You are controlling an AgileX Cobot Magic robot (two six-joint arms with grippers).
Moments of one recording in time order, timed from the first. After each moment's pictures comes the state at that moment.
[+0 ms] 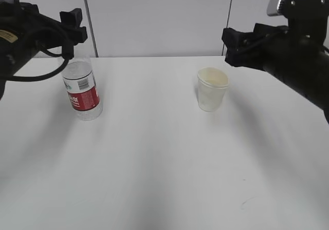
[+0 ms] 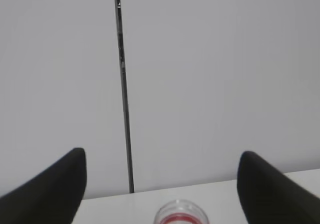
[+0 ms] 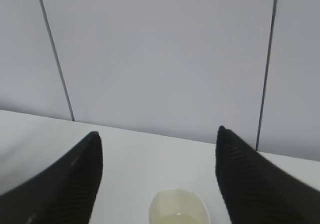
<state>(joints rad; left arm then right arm) -0.37 1.62 -0.80 -0.28 -0.77 0.25 0.30 1.59 -0.72 0.06 -0.70 -0.01</state>
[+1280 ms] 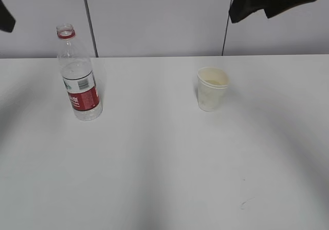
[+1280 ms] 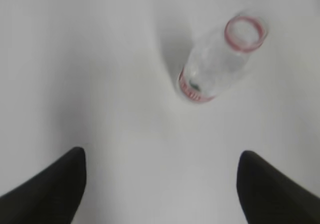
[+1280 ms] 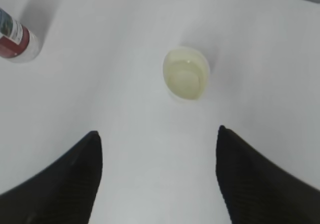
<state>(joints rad) -0.03 1.41 -1.37 -0.14 0.98 0.20 0.30 1.57 -1.58 0.06 1.03 0.00</state>
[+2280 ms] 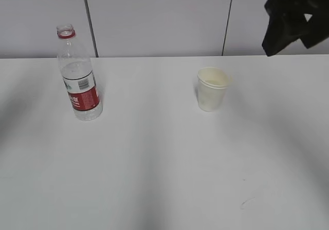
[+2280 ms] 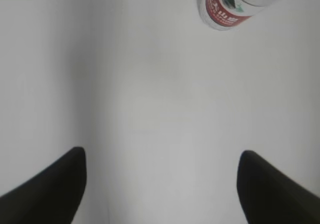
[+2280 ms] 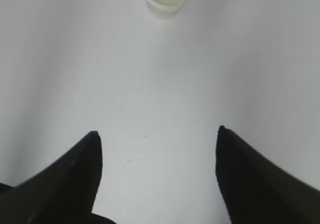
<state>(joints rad) -0.03 1.39 -1.35 -0.01 1.24 0.01 0.30 1.46 -1.48 0.00 1.25 0.04</state>
